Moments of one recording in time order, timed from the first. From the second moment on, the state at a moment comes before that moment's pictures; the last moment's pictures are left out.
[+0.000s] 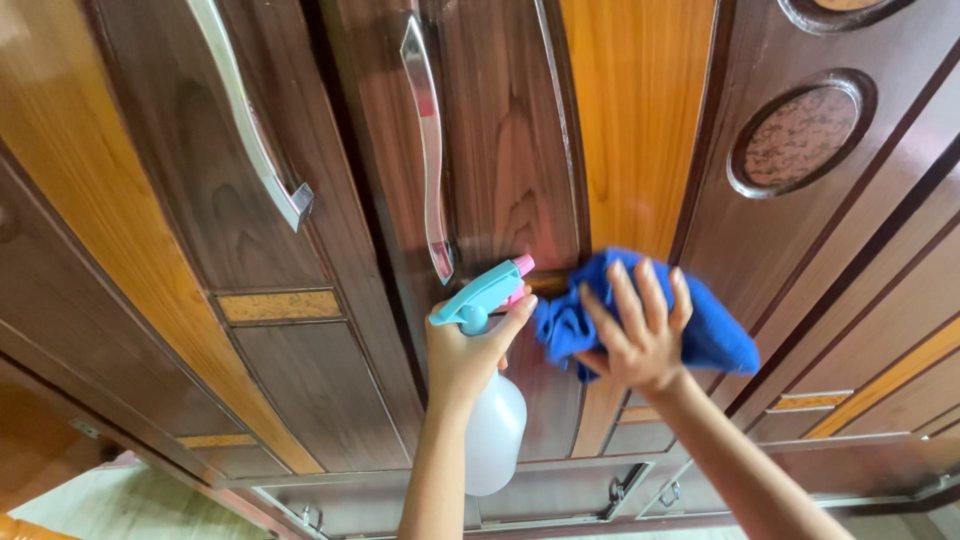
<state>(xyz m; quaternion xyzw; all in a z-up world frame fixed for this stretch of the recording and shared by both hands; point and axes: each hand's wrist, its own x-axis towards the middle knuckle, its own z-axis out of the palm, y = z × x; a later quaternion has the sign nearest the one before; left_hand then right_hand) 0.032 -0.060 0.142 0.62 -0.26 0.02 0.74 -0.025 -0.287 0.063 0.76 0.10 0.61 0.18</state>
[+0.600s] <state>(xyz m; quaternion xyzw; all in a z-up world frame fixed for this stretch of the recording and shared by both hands) -0.022 -0.073 0.132 0.69 -0.18 0.04 0.70 -0.059 -0.369 0.072 0.81 0.16 0.51 0.23</state>
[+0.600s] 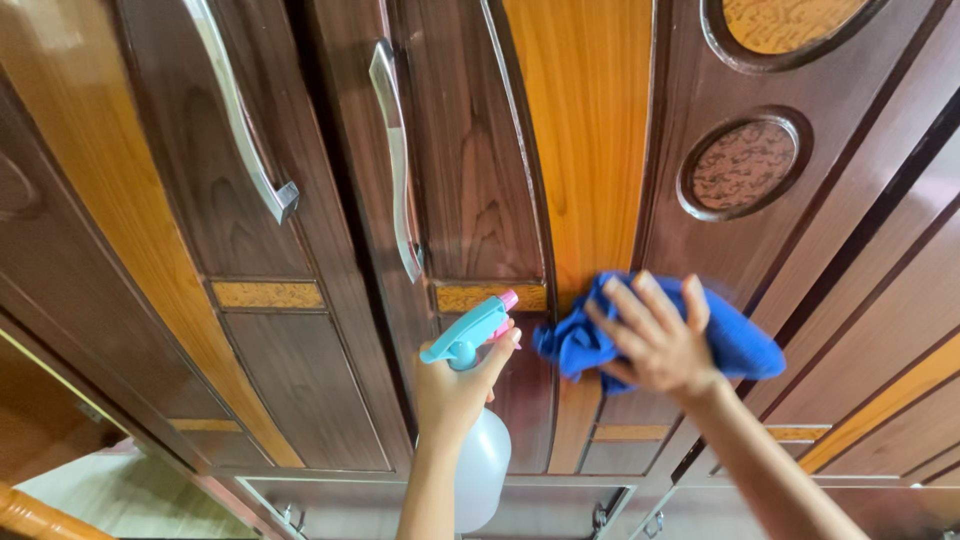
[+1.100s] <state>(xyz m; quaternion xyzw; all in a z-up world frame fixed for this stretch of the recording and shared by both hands) -0.064 -0.117 0.122 0.67 -0.18 0.04 0.72 -0.091 -0.418 0.298 0.78 0.11 0.58 0.18</state>
